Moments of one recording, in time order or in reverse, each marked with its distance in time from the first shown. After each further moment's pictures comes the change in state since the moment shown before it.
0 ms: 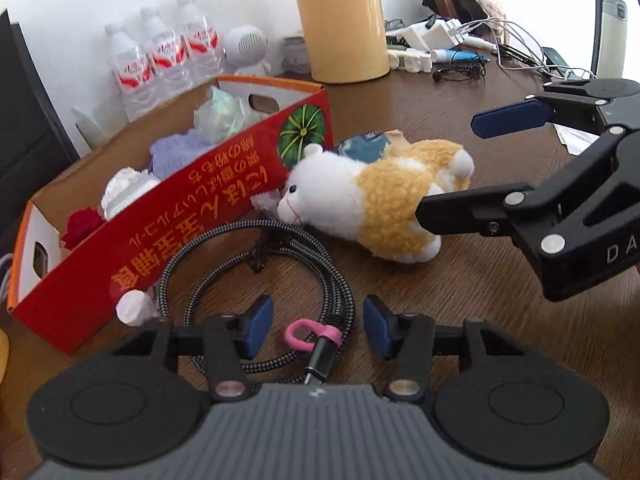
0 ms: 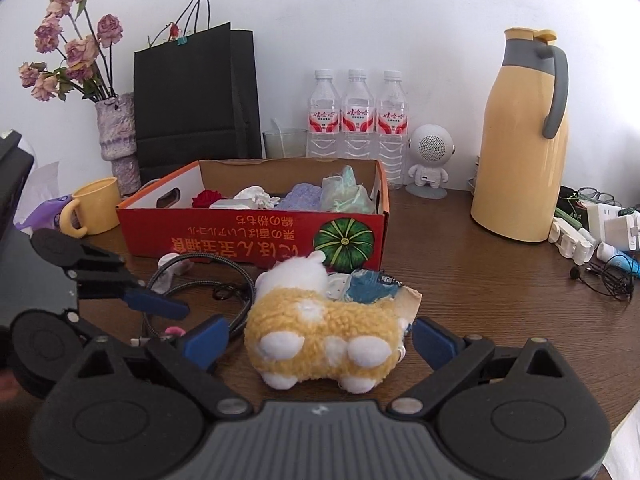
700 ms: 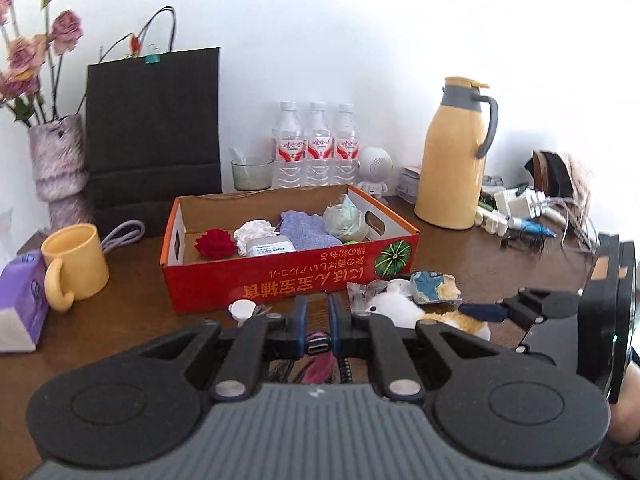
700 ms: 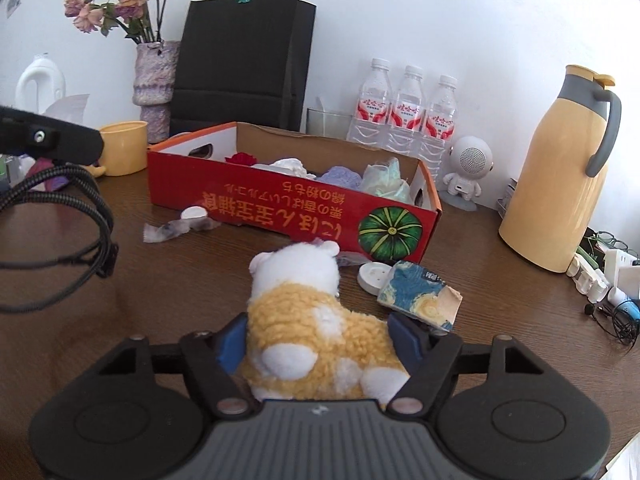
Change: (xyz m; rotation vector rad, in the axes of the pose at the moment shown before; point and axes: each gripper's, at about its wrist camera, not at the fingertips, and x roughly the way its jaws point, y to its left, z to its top) left arm -0.150 0.000 -0.037 -0.434 -0.353 0.225; right arm 0.000 0.046 -0.018 -0.204 0.023 -0.001
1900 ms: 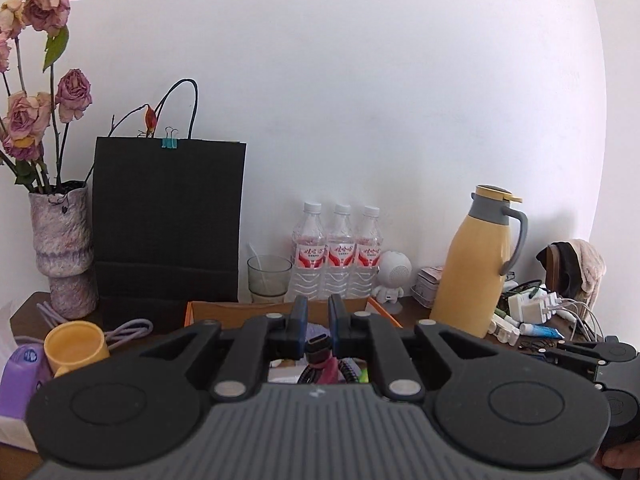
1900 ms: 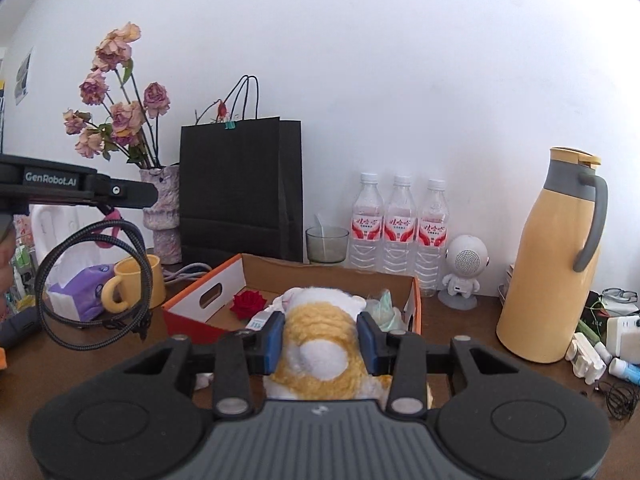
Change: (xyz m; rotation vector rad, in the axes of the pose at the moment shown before) left arm 0.036 0.050 0.119 -0.058 -0.174 -0.003; right arm -0.032 -0.053 0.107 0.109 -0.216 0.073
